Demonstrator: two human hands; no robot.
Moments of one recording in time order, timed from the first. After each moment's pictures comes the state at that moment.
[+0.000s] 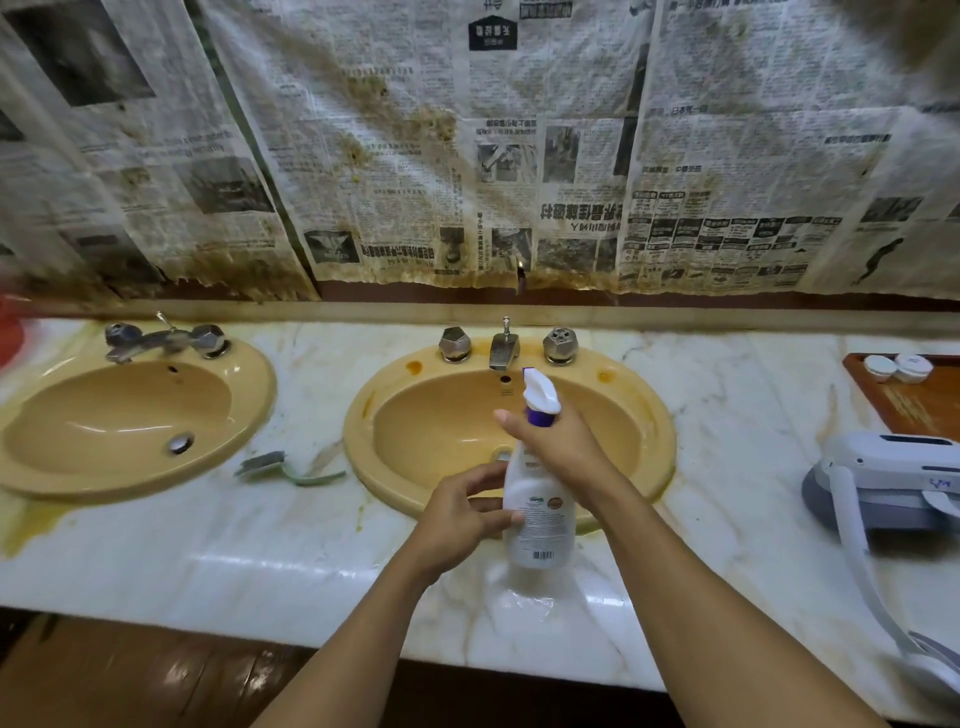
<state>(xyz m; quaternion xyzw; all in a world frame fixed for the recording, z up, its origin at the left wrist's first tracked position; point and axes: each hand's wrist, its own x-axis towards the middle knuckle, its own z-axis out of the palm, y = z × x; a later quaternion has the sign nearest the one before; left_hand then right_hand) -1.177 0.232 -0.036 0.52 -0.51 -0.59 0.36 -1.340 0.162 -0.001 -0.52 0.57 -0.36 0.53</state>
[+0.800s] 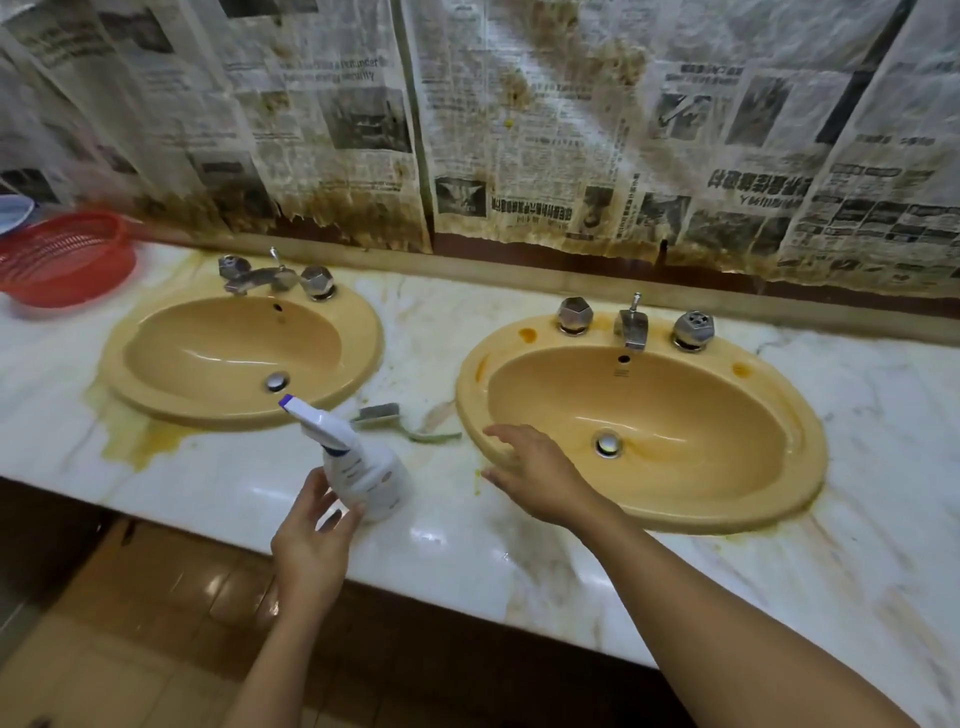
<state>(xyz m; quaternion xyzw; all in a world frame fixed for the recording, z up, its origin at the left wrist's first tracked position) -0.913 0.333 -0.089 0.74 -0.32 -0.27 0.53 -1.156 0.184 -0.077 -0.79 0.49 -0.12 0.36</state>
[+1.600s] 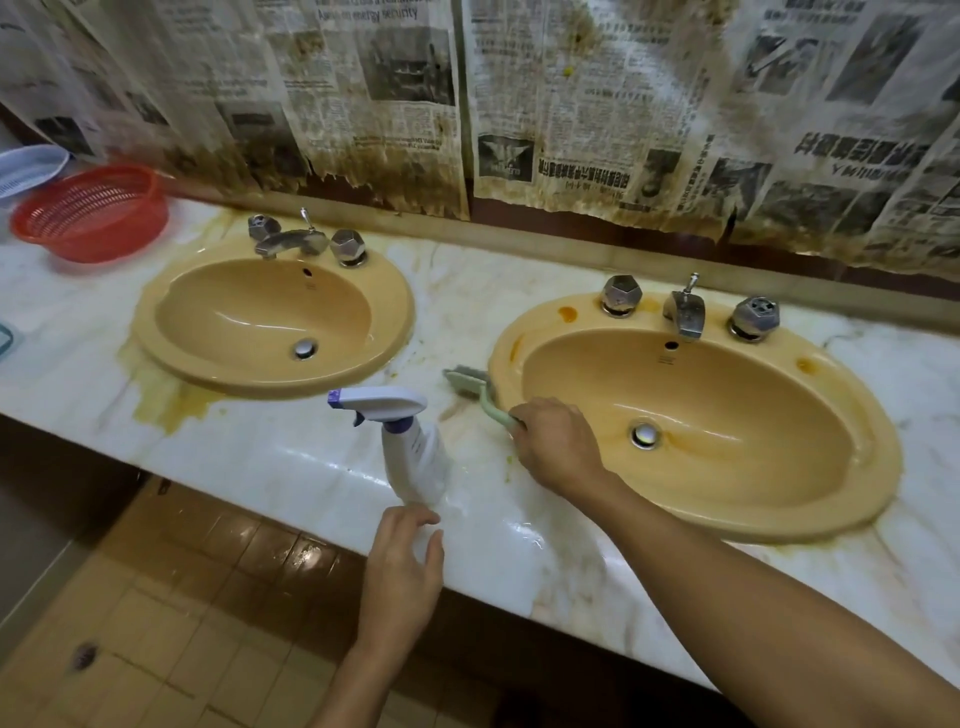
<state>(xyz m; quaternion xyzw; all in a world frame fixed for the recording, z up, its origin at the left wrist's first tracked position) -0.970 0.354 -0.127 0.77 -0.49 -0.17 0.36 -1.121 0.152 -0.095 -0.85 0.49 -0.10 0.16</state>
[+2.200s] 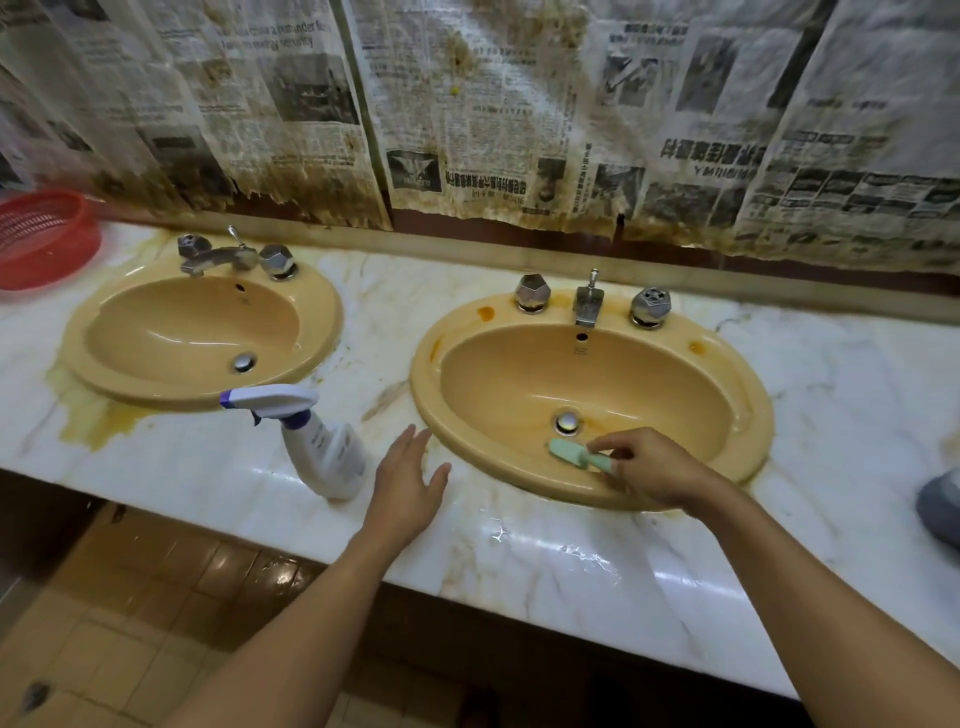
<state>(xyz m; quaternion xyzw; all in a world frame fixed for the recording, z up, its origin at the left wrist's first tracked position) -1.032 0.249 -0.133 0.76 -0.56 -0.25 0.23 -1.349 0.160 -0.051 -0.68 0.60 -0.01 0.42</state>
